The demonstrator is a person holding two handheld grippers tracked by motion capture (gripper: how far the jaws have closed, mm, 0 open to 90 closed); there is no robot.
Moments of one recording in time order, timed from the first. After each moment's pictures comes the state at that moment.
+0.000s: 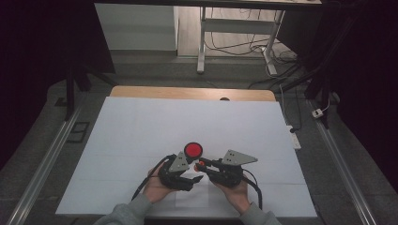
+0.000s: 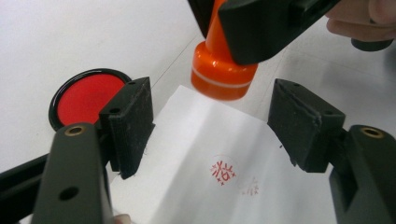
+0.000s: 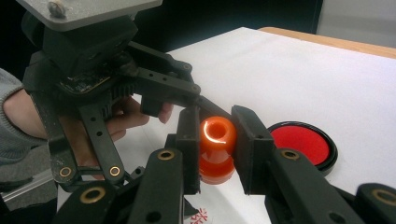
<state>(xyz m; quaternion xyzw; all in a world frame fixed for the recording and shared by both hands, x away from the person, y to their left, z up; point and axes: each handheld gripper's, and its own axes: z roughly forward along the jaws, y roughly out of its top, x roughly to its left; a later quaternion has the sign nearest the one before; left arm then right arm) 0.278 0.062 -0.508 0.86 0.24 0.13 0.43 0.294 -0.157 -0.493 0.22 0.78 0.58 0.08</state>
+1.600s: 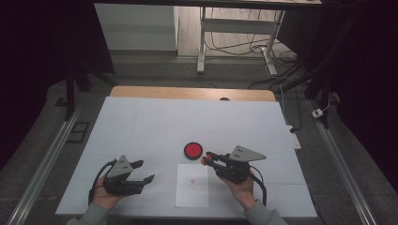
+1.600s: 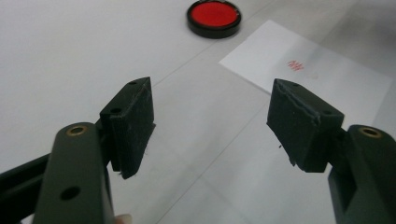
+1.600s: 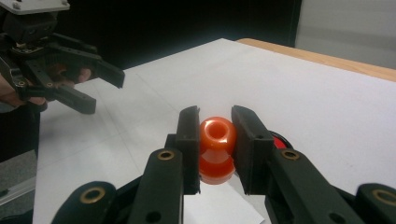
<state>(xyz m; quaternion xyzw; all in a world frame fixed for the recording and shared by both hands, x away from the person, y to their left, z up) 0.234 0.204 -0.507 0.81 0.36 0.16 0.43 0.302 -0.174 -0.483 0.24 0.77 0.58 0.12</state>
